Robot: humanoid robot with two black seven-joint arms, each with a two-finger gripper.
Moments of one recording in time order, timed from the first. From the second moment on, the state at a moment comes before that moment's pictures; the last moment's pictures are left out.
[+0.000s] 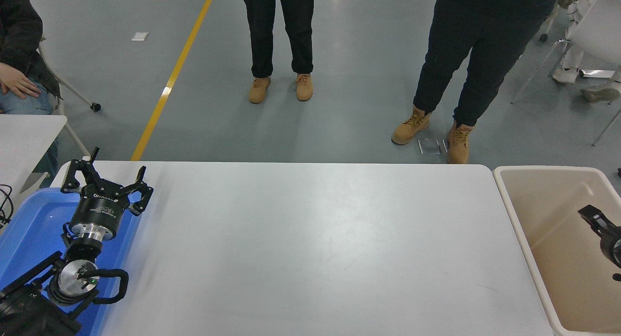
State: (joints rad) left arm -0.36 0.44 -0.97 -0.74 -0.07 -0.48 -0.54; right arm 0.73 -0.46 0.00 0.01 -0.42 0.06 0.10
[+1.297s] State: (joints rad) left arm -0.36 0.44 -0.96 -0.74 -0.07 -0.48 -0.54; right arm 0.80 -0.59 0.81 0.43 -0.16 -0.02 0.09
